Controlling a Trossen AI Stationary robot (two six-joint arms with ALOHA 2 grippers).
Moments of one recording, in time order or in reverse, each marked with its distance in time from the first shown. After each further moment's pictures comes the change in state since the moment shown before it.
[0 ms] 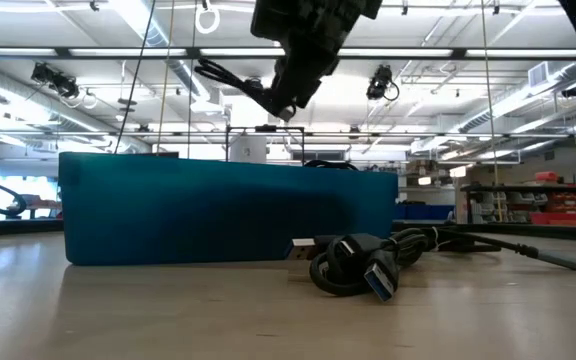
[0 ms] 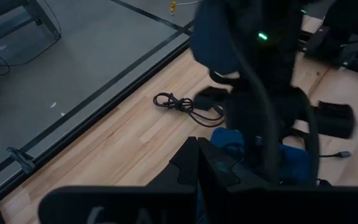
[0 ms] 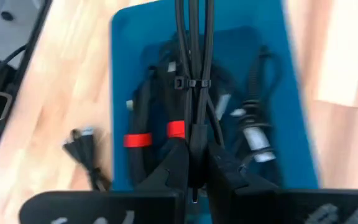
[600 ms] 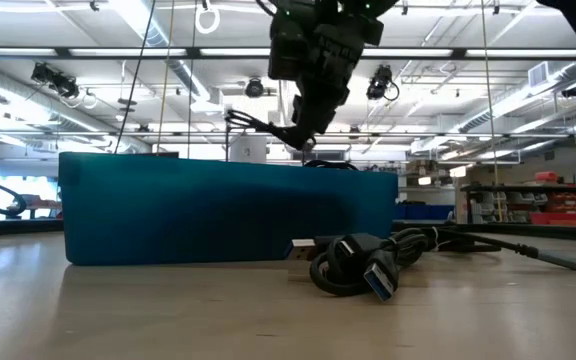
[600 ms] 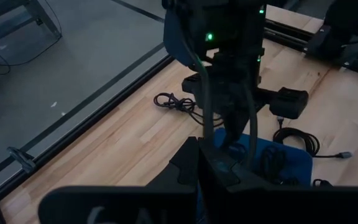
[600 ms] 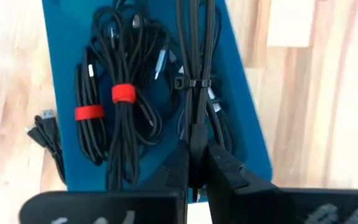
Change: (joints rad) left arm 0.000 0.000 0.000 0.000 0.000 0.000; right arm -0.124 0.000 -0.062 -0.046 -0.015 -0.003
